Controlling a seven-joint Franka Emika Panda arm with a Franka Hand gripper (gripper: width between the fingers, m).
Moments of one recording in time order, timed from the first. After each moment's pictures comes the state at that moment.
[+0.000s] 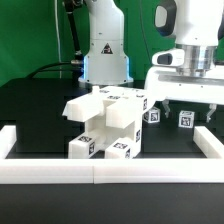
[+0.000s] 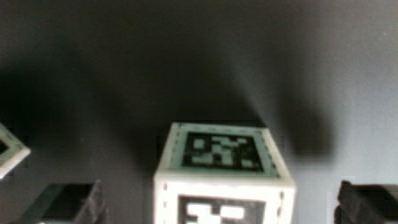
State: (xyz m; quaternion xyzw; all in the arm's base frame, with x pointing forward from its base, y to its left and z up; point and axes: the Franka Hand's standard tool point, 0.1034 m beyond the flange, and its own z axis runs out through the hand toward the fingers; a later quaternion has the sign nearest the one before) arm 0.415 0.162 0.009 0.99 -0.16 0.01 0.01
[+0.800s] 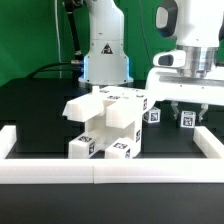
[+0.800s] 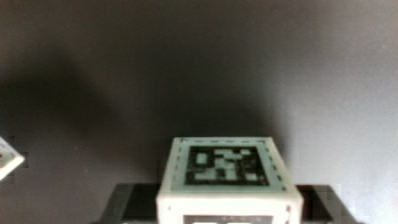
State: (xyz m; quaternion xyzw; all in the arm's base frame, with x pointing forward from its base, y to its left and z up) arm 0.419 0.158 0.012 0.99 -0.15 0.01 0.01
